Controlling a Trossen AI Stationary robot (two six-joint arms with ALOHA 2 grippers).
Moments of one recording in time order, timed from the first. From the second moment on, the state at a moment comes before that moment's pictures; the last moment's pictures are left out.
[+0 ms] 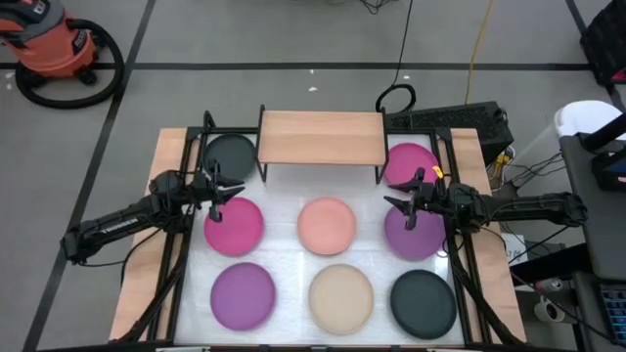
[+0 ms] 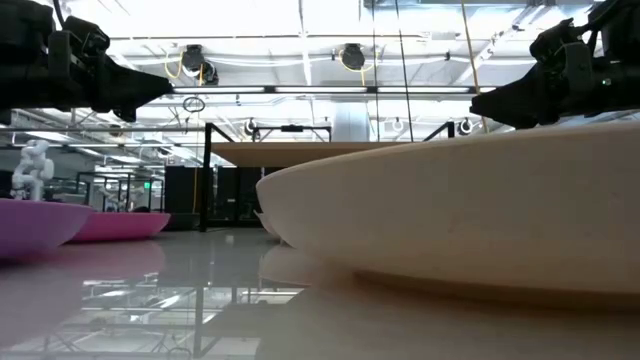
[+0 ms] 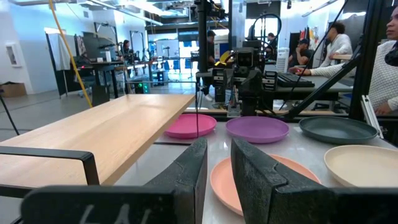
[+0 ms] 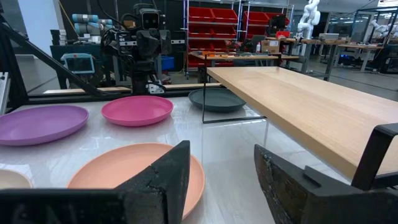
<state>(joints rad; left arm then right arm) 0.46 0.12 0.01 0.21 0.34 0.02 -0.05 0.34 0.01 0.30 0.21 -0.01</state>
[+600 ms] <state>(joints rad) 0.46 0.12 0.01 0.21 0.34 -0.03 -0.05 0.34 0.01 0.30 0.21 -0.01</state>
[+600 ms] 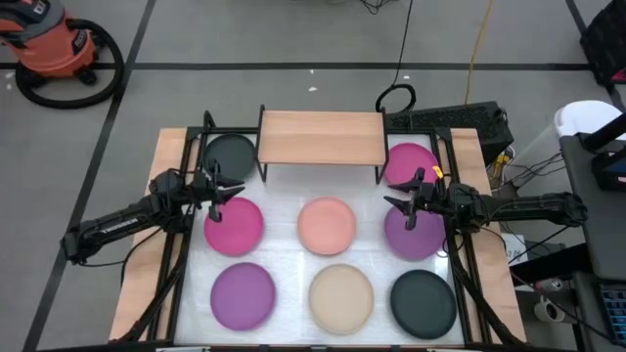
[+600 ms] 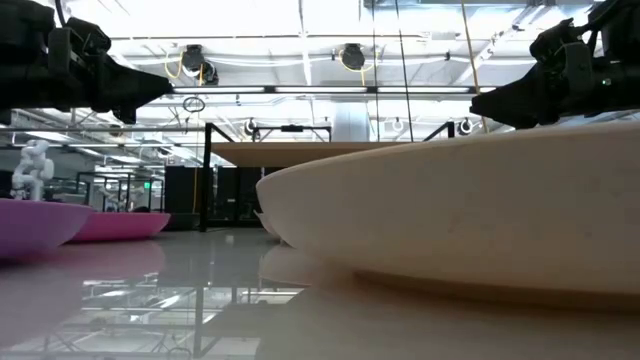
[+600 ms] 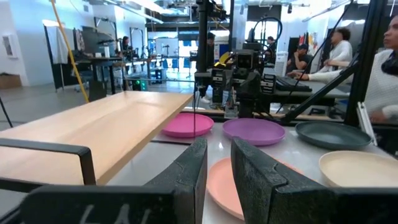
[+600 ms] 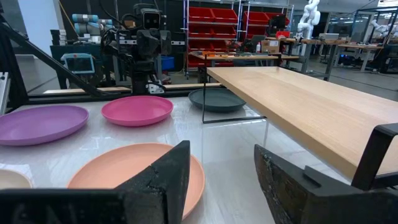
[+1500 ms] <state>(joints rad) 0.46 0.32 0.49 -0.02 0.08 0.01 -0.05 0.34 0.01 0.30 0.21 -0.01</state>
